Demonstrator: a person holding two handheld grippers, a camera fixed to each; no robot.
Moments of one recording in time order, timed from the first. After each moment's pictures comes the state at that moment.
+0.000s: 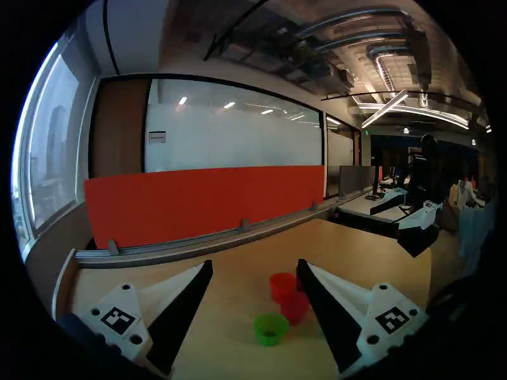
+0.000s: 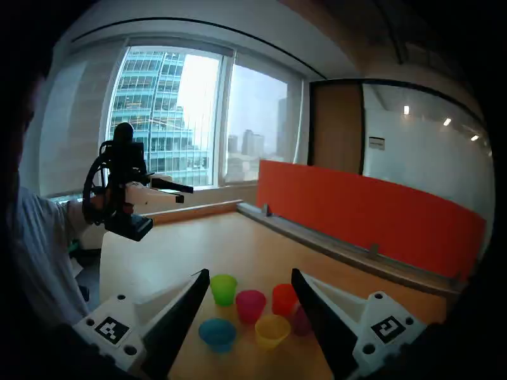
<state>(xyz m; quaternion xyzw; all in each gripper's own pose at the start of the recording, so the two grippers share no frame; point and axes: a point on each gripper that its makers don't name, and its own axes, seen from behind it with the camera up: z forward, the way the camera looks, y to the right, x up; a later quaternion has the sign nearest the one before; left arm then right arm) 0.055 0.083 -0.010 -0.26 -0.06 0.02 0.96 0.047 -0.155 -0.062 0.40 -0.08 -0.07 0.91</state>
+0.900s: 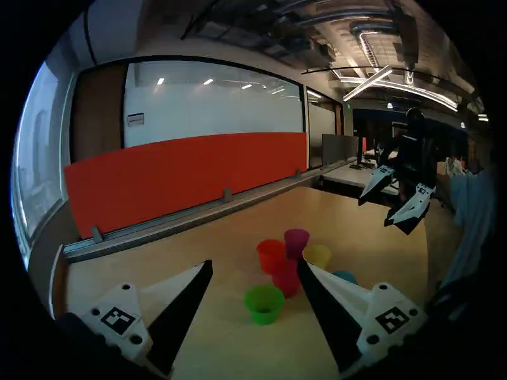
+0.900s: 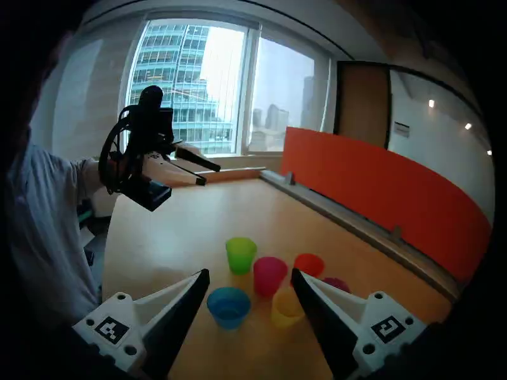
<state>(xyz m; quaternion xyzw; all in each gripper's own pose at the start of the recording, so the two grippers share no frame) -0.015 0.099 -0.008 -0.31 -0.11 0.06 0.94 -0.027 -0.172 -0.072 0.45 -0.14 -0.13 0.87</state>
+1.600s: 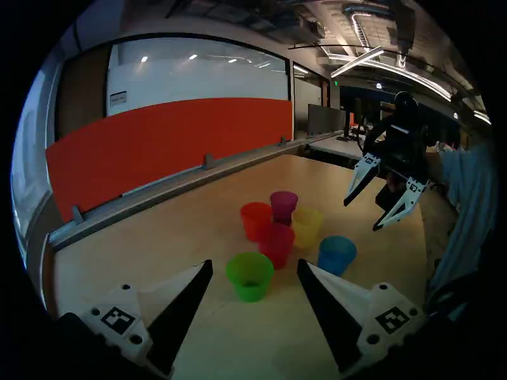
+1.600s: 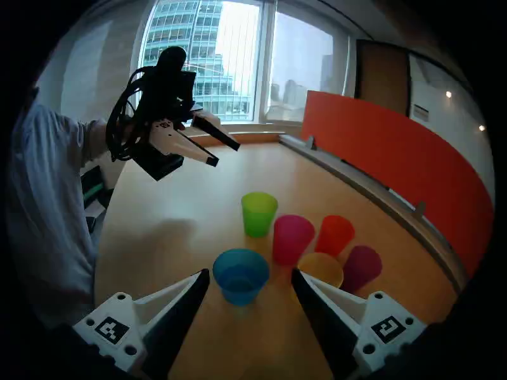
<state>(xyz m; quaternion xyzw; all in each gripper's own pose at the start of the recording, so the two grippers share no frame) -0.089 0.120 -0.010 -0.34 -0.18 0.09 0.92 -0.116 -0.186 -0.073 0.48 -0.20 -0.17 0.84</state>
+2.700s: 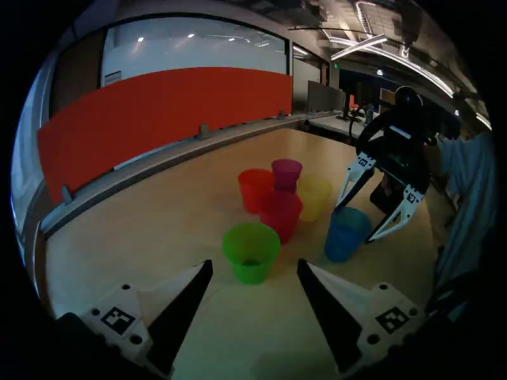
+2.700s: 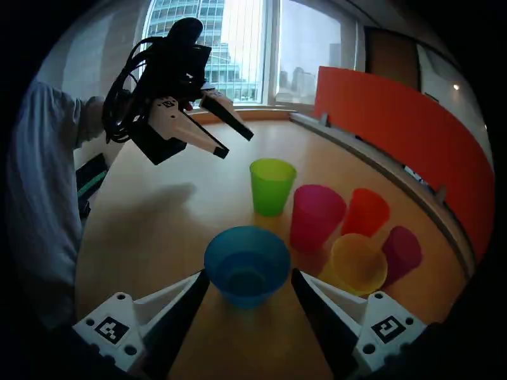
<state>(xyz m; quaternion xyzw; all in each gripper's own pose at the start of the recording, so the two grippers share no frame) -0.147 0.121 -0.001 -0.35 -0.24 0.10 0.90 -0.187 -0.222 -0.057 0.49 -0.24 -0.18 0.82</state>
